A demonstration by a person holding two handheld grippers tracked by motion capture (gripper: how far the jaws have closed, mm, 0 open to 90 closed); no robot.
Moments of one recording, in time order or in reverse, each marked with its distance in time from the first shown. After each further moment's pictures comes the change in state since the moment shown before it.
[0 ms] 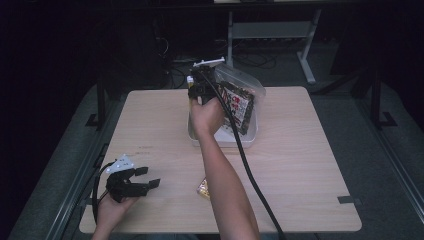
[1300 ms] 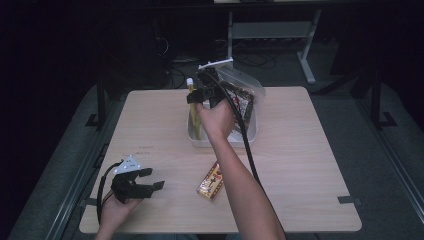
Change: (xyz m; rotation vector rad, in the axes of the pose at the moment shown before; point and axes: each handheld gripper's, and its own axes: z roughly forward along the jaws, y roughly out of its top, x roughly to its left) left arm -0.010 0.003 0.009 0.036 -0.001 0.040; right arm -0.009 -0.008 -0.029 0.067 0.111 -0.053
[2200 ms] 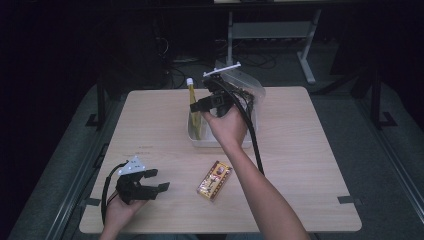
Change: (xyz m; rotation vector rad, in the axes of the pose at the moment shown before) left arm -0.013 0.005 0.006 -0.011 -0.040 0.005; right arm -0.002 -0.022 -0.029 0.034 0.064 -0.088
